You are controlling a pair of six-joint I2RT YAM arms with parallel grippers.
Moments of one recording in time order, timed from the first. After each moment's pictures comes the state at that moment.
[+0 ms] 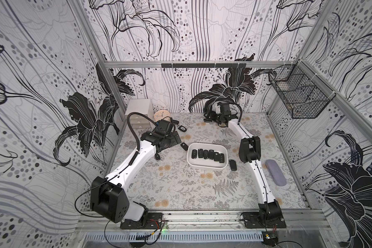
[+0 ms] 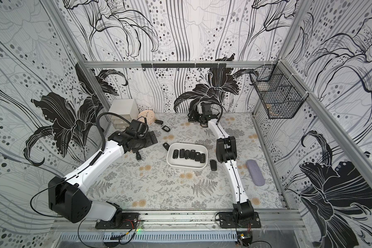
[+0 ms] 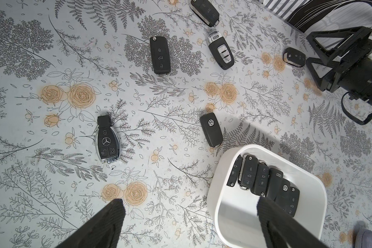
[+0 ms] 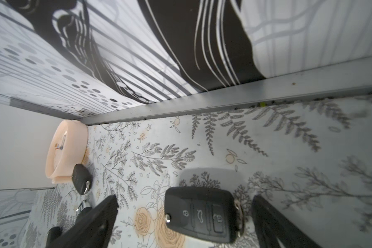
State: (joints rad) left arm -0.37 1.45 1.29 -0.83 -0.15 -0.75; right arm 0.23 2.84 2.64 -0.41 -0.37 0.52
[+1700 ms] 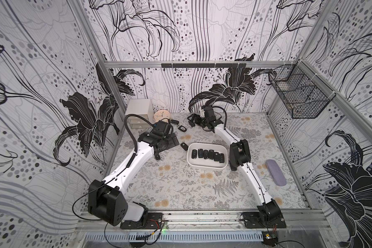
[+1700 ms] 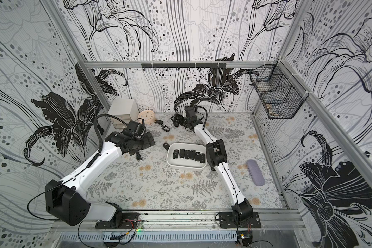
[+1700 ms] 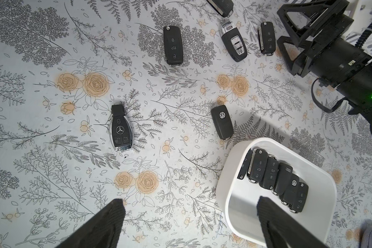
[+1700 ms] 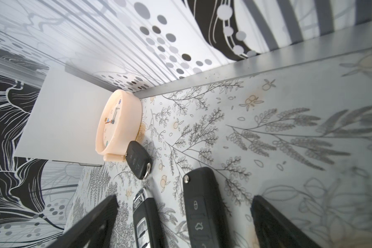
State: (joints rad) left arm -0.35 1.41 1.27 -0.89 -0.14 -0.75; right arm 0.42 2.91 2.69 -0.27 -0.38 0.66
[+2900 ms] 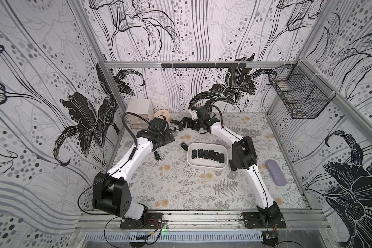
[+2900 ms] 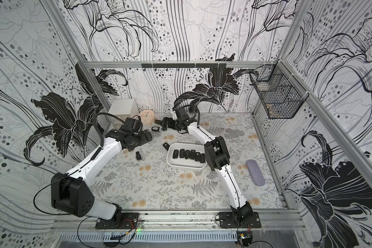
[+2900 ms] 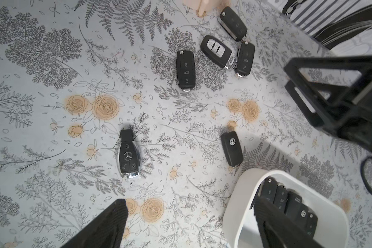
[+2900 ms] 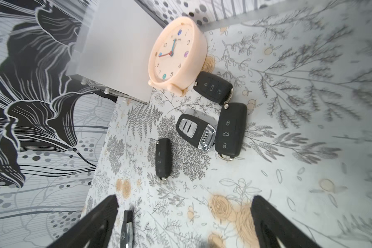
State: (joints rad) left arm -0.23 1.51 1.30 -0.78 -0.11 -0.69; right arm 0.54 2.46 2.21 -0.36 -0.39 0.58
